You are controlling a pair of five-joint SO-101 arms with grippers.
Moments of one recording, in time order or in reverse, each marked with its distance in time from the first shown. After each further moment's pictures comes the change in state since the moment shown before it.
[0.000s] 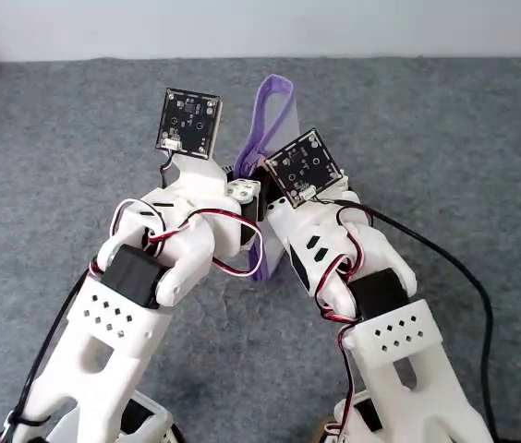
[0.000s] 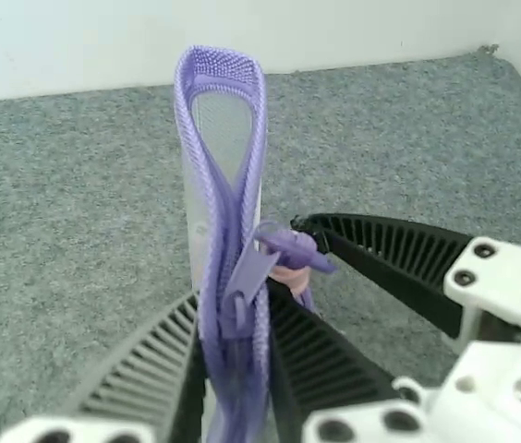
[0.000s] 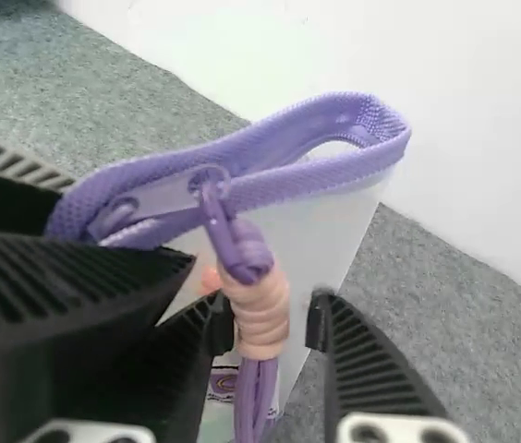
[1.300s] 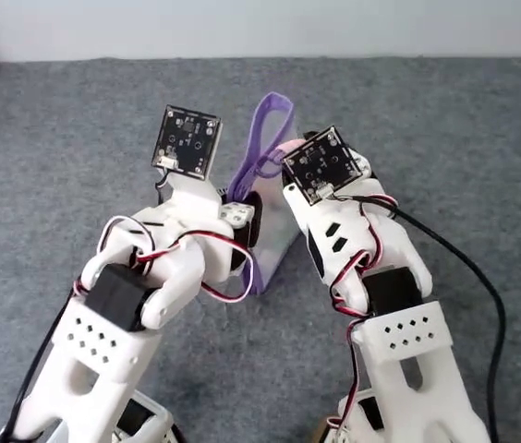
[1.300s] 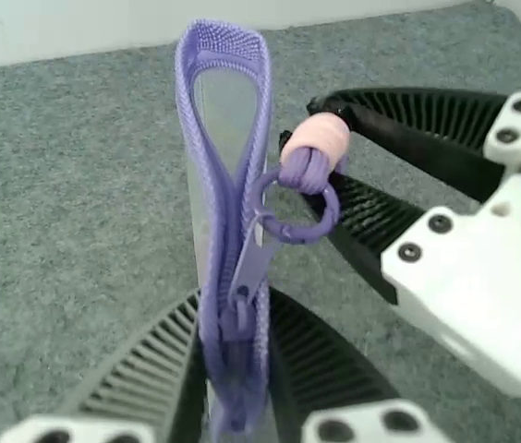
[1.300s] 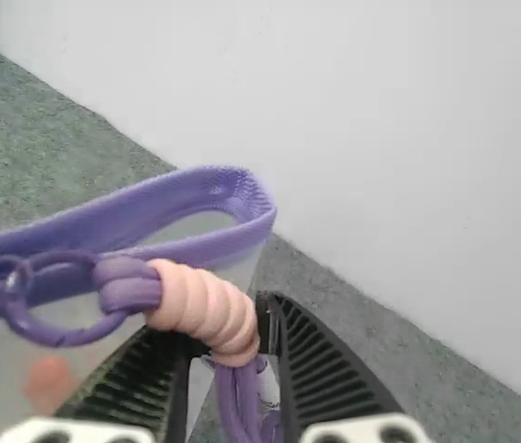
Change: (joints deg) left arm 0.5 -6.2 0.3 11.4 -1.7; right arm 7.3 -0.2 -0.4 -7.6 6.9
